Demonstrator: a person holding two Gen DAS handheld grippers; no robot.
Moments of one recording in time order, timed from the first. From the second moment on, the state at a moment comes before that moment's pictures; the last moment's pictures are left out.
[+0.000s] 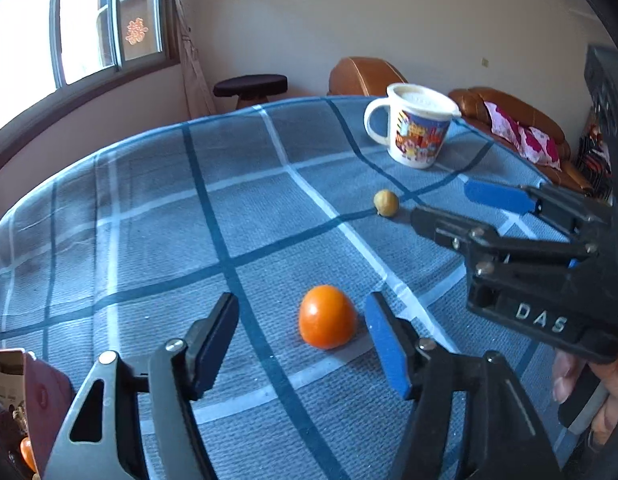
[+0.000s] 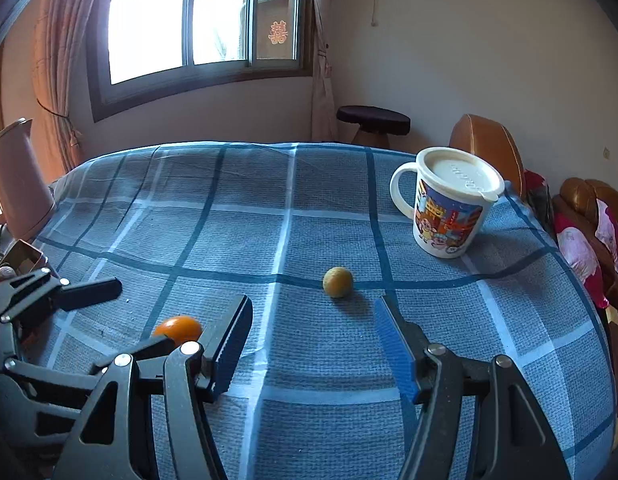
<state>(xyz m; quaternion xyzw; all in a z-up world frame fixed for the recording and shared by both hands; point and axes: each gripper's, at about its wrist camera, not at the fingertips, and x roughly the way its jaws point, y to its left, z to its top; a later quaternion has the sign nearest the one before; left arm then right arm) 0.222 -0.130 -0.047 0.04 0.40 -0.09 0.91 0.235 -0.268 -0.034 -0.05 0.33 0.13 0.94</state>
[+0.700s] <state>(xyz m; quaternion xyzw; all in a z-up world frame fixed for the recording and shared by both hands) 0.317 -0.092 -0.062 -0.03 0.40 -0.03 0.91 0.314 -0.263 -0.072 -0.02 0.40 0.12 0.91</state>
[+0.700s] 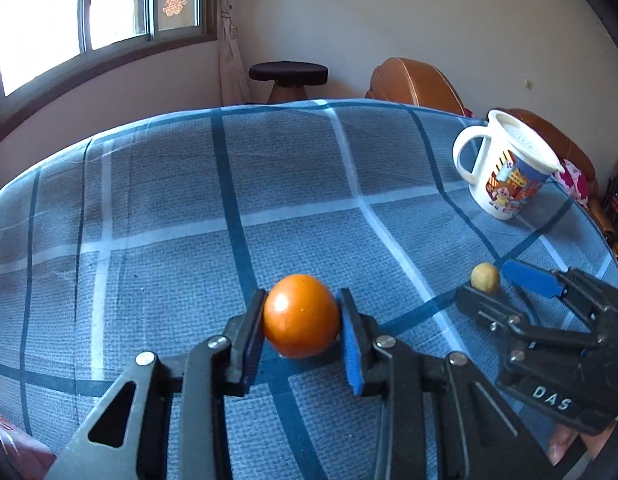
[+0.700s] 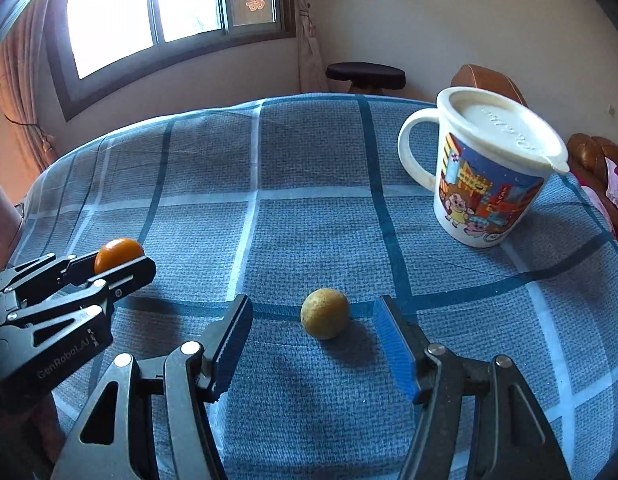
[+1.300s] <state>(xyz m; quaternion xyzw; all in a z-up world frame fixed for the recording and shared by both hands) 0.303 -0.078 -0.055 -0.06 0.37 -0.04 0.92 0.309 -0.268 -0.068 0.00 0.39 0.14 0.91</state>
